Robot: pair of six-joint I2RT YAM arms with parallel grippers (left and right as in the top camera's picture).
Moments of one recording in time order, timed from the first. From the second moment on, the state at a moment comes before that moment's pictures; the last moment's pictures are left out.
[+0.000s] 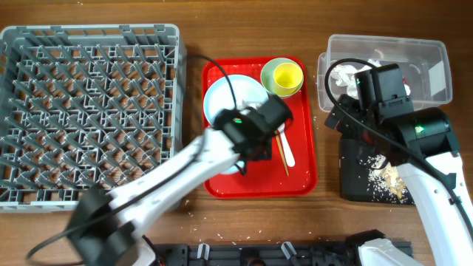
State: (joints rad) left arm -0.86 1.65 1.36 -1.02 -0.09 -0.80; right arm 0.24 1.23 1.32 -1.27 0.22 0.71
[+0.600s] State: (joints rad) left arm 0.28 1.54 1.37 -0.50 0.99 -0.20; right arm 0.24 1.23 1.32 -1.27 0.22 0.71
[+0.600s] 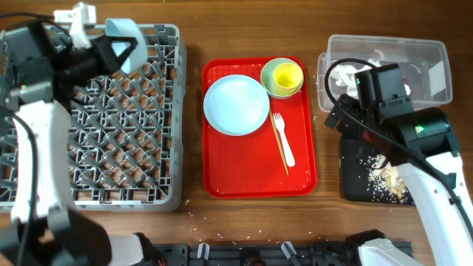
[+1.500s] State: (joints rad) left arm 0.67 1.95 1.35 -0.36 1.40 -0.39; right arm 0.24 1.23 1.32 -1.27 0.22 0.71
